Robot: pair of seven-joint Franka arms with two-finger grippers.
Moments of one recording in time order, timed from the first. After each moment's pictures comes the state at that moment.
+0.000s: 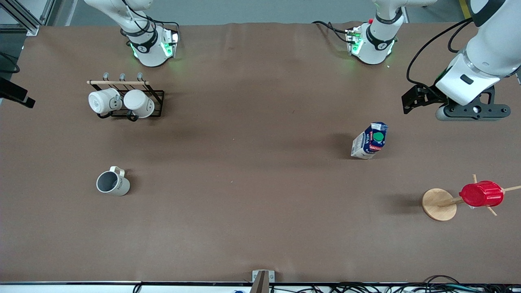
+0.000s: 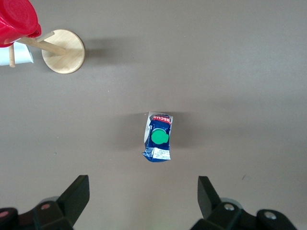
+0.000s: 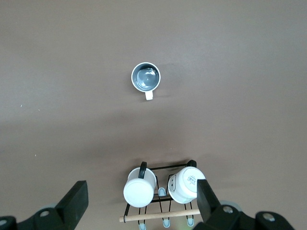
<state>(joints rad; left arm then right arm) -0.05 0.00 -0.17 -1.63 0.01 1.62 -0.17 -0.09 0.05 -0.04 -1.40 0.03 1.41 0.03</state>
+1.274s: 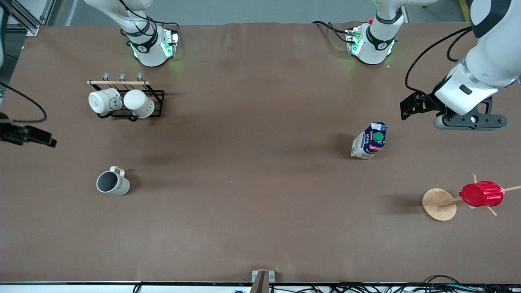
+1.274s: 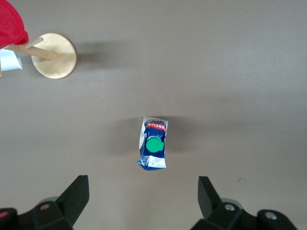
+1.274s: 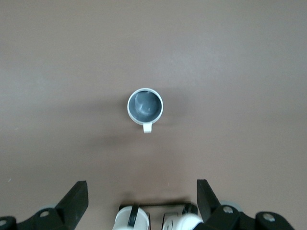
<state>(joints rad) -0.05 0.07 -0.17 -1.58 -0.01 1.63 -0.16 -0.09 0.28 -0.04 -1.44 0.03 1.67 -0.06</state>
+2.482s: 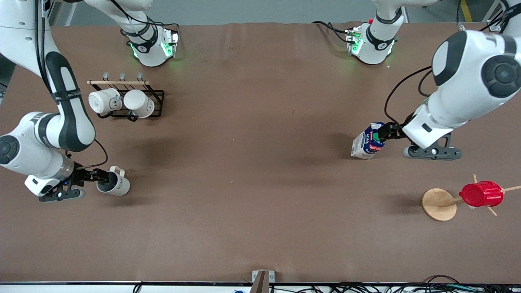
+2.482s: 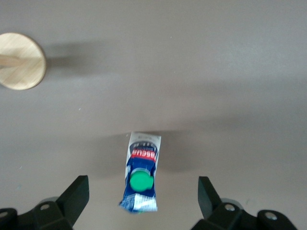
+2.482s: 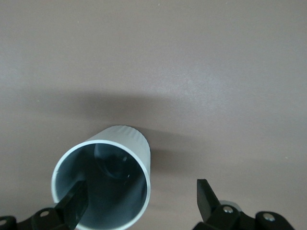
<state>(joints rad) -0.06 0.16 -0.19 -1.76 -0.01 1.90 -0.15 -0.10 0.51 -0.04 -1.81 0.03 2.36 -0.30</state>
